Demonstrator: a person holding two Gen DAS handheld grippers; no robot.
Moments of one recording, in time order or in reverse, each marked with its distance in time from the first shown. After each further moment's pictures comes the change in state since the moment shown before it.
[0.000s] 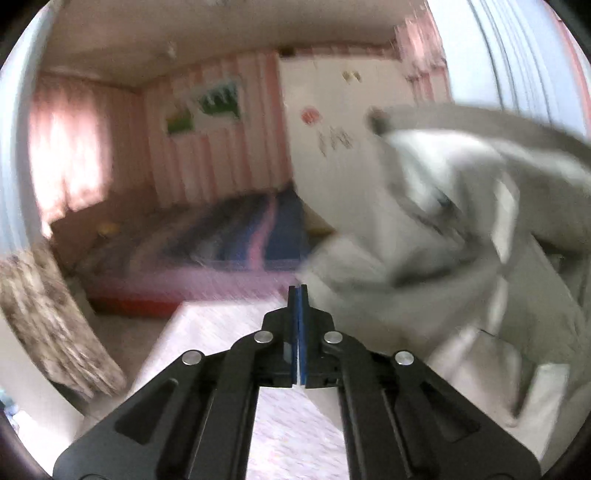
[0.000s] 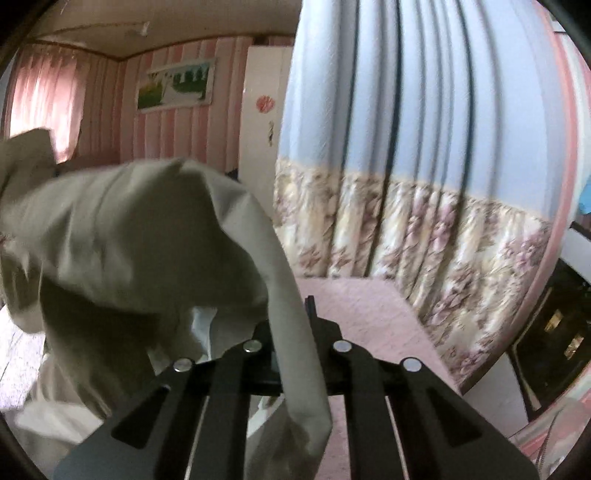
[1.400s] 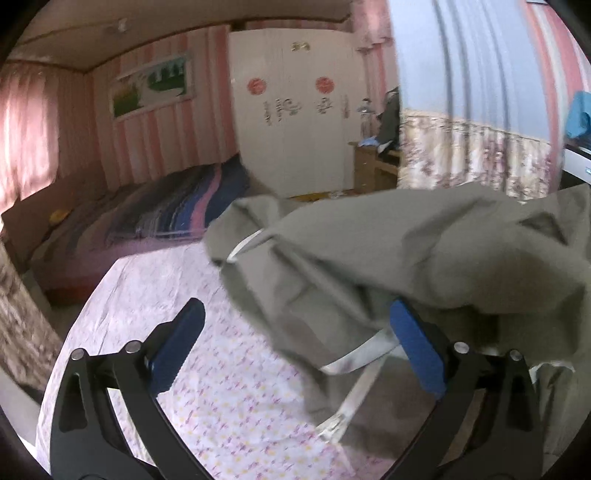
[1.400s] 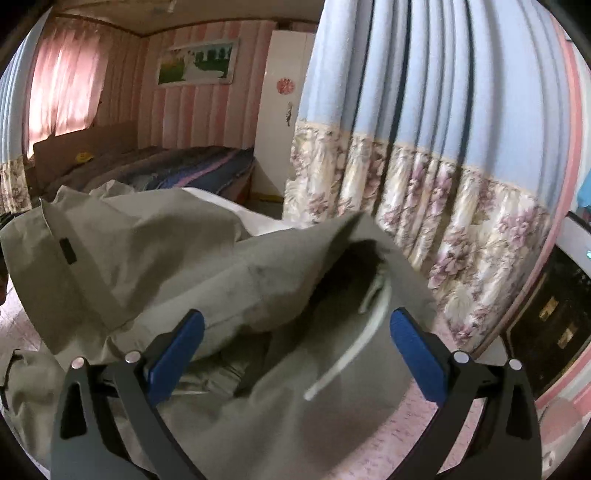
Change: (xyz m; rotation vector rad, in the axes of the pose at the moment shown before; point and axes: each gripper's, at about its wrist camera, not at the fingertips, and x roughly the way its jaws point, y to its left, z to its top) left arm 0.040 -0.060 -0.096 0.056 0.132 -0.265; right arm -0.053 -0.004 -0.090 -0.085 0.088 0.070
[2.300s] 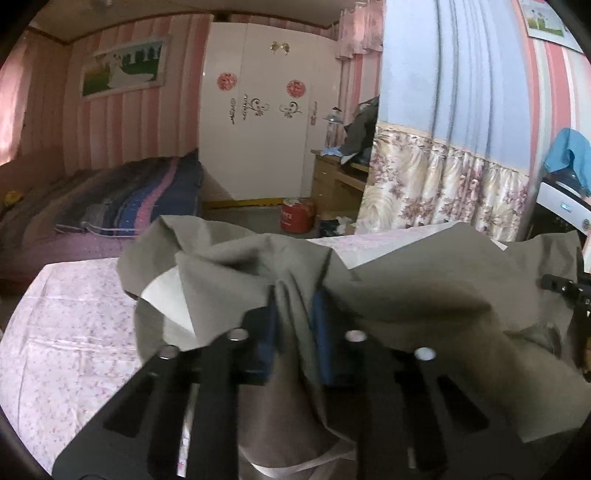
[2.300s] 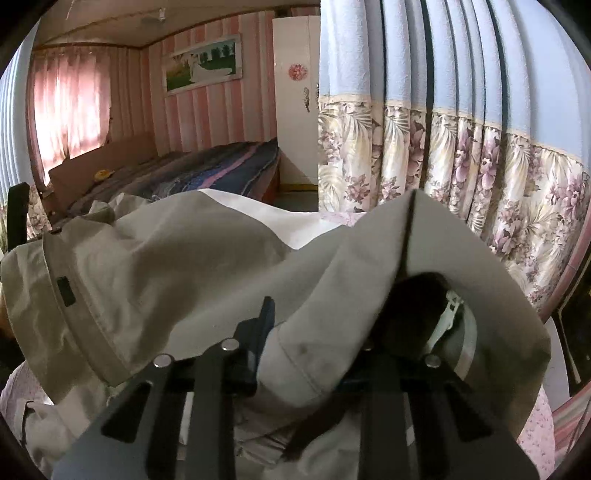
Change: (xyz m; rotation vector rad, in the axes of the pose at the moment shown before) left arm 0.078 -0.017 0.035 -0.082 -0.015 -0.201; right arm 0.065 0.018 0.013 0.105 0.042 0.137
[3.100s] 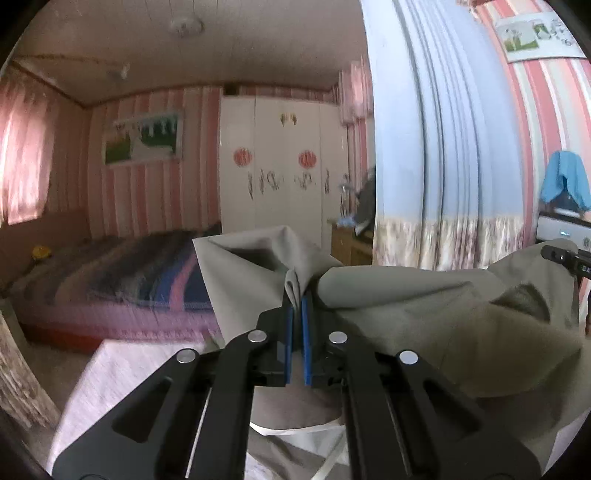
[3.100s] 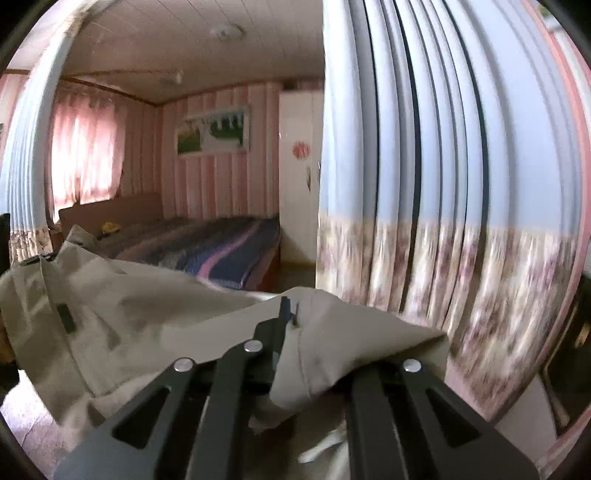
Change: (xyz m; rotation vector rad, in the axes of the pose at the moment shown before) left arm -0.150 -0.021 0.072 0.063 -0.299 0.115; right arm -0.106 0.006 0.080 -0.045 -0.329 -0.003
